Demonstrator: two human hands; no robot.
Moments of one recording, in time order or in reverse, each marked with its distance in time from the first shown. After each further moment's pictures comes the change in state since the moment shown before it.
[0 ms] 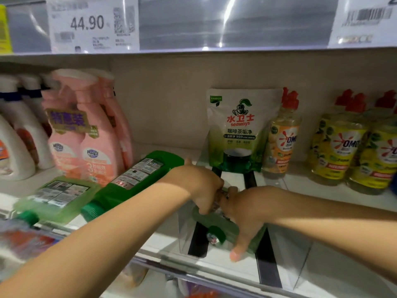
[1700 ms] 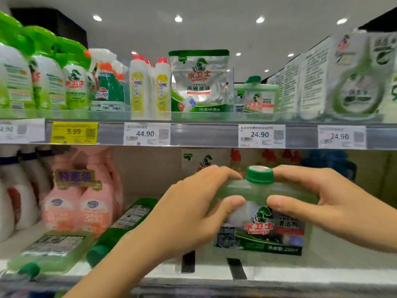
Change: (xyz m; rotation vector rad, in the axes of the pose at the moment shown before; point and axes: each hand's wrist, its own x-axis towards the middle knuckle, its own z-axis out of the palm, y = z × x) left_hand -0.192 0.030 -0.003 -0.573 1.214 0.556; right_hand -0.256 -0.080 0.018 0.626 1.248 -0.037
